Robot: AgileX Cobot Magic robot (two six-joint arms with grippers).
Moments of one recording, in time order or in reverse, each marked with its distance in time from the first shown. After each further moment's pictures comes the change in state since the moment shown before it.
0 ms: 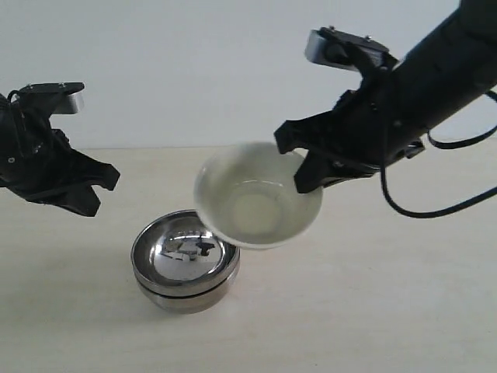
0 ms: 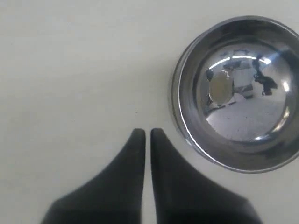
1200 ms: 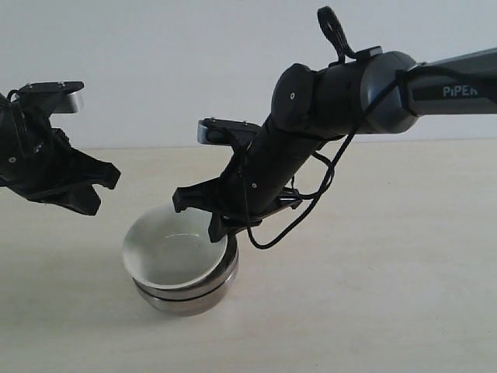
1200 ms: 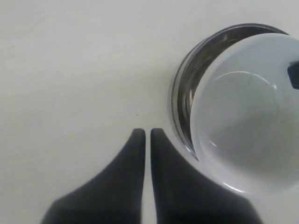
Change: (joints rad) left arm 0.000 0.002 0.002 -0.002 -0.012 -0.002; right arm 0.160 0.492 -0.302 -0.007 -0.083 0.108
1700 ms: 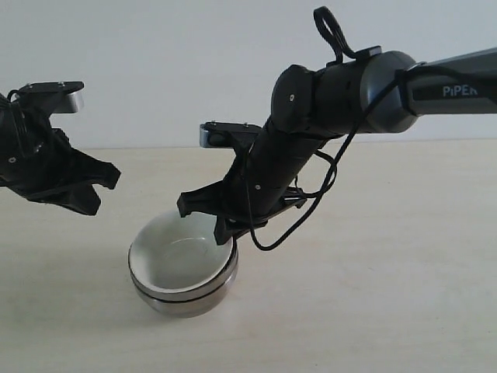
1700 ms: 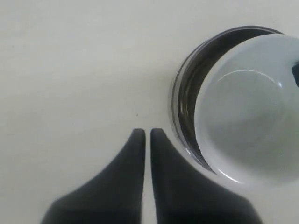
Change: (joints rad) left arm 0.000 0.000 0.000 0.000 0.000 0.000; right arm 0.002 0.000 -0.002 -0.052 0.022 0.018
